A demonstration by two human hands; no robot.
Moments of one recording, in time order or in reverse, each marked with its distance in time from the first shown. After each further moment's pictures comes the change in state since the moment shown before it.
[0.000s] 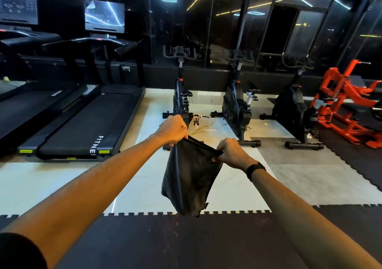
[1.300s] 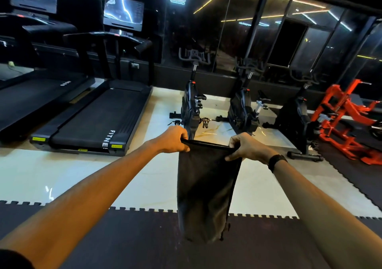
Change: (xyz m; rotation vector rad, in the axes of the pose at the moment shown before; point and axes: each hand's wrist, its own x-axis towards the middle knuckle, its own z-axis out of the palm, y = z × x) left_hand -0.076 -0.158 -0.089 -0.058 -0.125 0.135; right_hand 0.003 -0.157 0.029 0.155 -0.214 0.073
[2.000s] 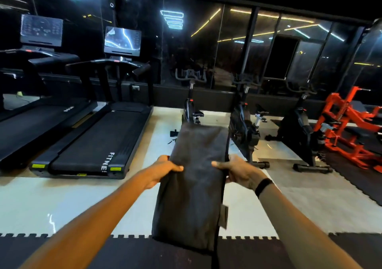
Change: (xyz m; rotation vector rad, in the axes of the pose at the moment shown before) left_hand 0.005 0.007 0.036 -0.819 -0.039 -0.451; right_hand 0.011 0.029 0.010 0.710 -0.038 0.071
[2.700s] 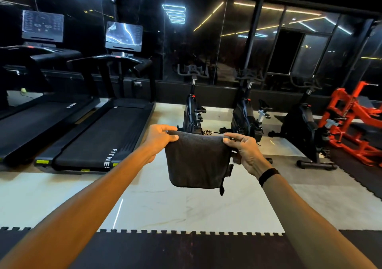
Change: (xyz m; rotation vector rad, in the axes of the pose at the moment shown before) left_hand 0.005 0.058 -0.013 0.037 0.402 0.344; right_hand 0.004 -0.027 -0.011 0.222 0.334 -0.267
